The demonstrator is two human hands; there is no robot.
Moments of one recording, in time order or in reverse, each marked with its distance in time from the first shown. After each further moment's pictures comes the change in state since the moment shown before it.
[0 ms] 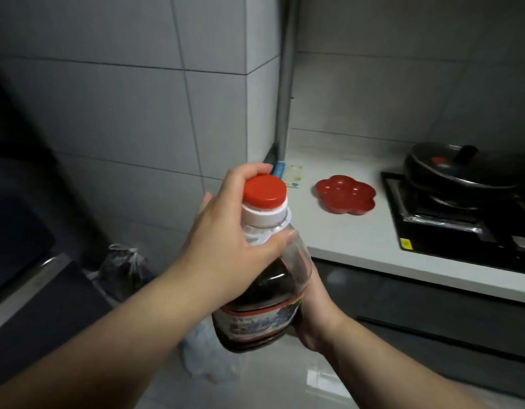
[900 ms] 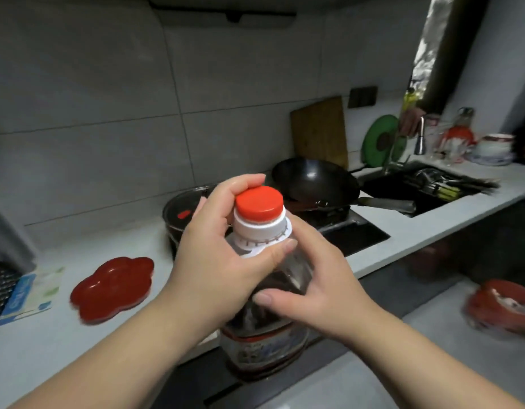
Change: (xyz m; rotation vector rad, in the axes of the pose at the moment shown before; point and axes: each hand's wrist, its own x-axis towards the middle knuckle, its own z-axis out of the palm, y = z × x) left_hand 0.134 0.255 0.375 -0.488 -0.353 0.417; right_hand -0.198 -0.197 -0.377 -0.728 0.651 -0.731
